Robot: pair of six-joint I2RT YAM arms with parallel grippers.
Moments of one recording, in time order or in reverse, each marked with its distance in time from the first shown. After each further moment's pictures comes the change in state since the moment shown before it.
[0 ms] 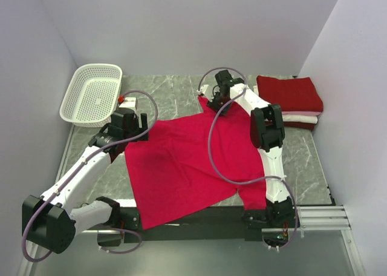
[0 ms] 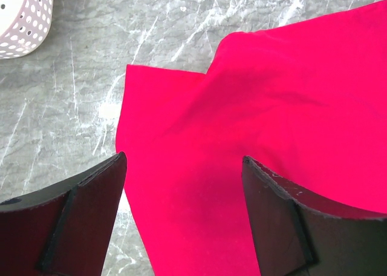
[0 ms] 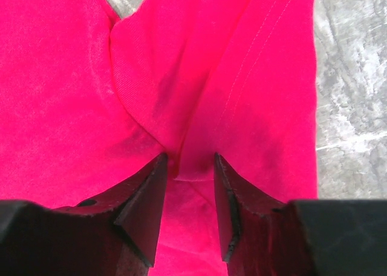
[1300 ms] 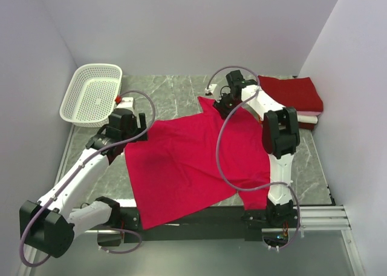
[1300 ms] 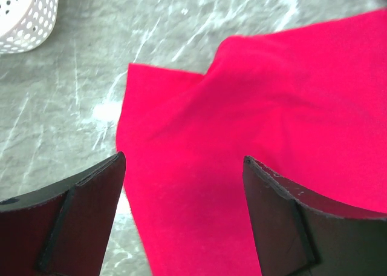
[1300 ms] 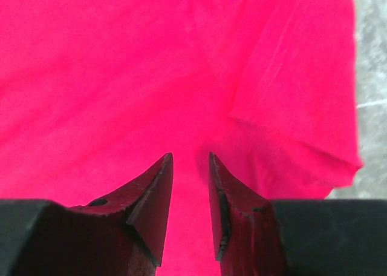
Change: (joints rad) left arm 0.000 -0.038 0.008 -0.025 -0.004 -0.033; right arm -0.055 -0.237 -0.256 0.029 -0.186 0.015
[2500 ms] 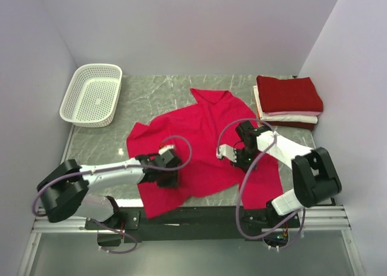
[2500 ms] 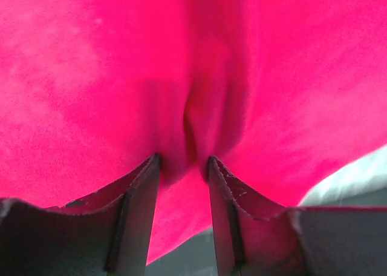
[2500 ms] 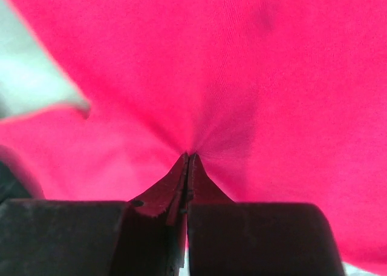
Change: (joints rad) left arm -0.565 0.323 -0.180 0.029 0.152 -0.642; right arm 0.108 -0.624 -0.924 -0.029 0.109 -0.248
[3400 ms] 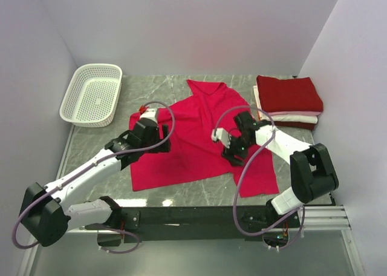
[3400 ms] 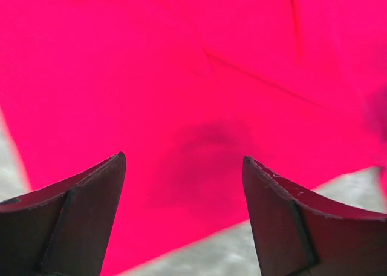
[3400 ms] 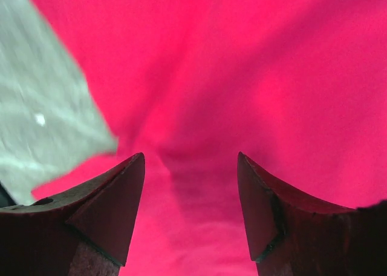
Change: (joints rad) left arm 0.282 -0.255 0.150 0.006 -0.127 0.456; right arm -0.009 0.024 0.129 0.108 -0.150 0.169
